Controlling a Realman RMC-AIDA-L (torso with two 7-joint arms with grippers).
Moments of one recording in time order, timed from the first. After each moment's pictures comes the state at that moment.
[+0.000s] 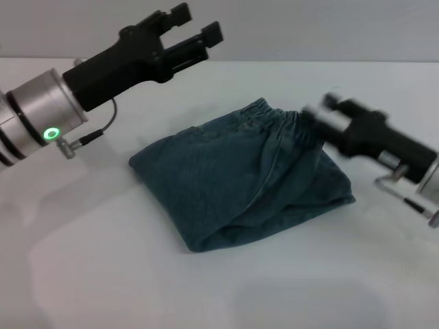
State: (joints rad) left arm -0.56 -2.06 1.11 0.49 1.09 1.39 -1.20; right arm 0.55 2.07 -0.70 -0.20 -1.49 -1.36 1.01
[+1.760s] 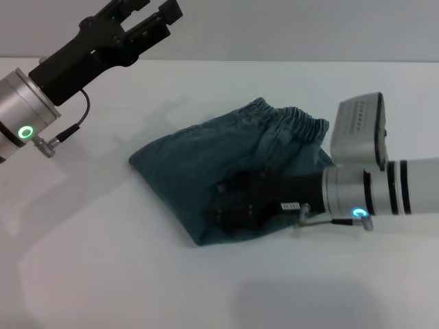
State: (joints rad) left arm -0.51 -2.06 1.10 0.49 0.98 1.38 -1.18; right arm 0.80 2.09 -1.21 -0.17 -1.59 -1.16 1.20
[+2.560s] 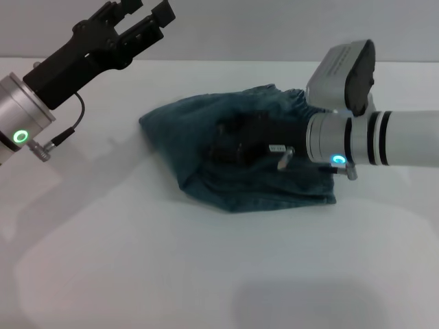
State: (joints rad) left arm -0.50 -2.06 1.09 0.48 0.98 1.38 -1.18; right arm 0.90 2.09 -1.21 -0.19 -1.49 -0.96 1.23
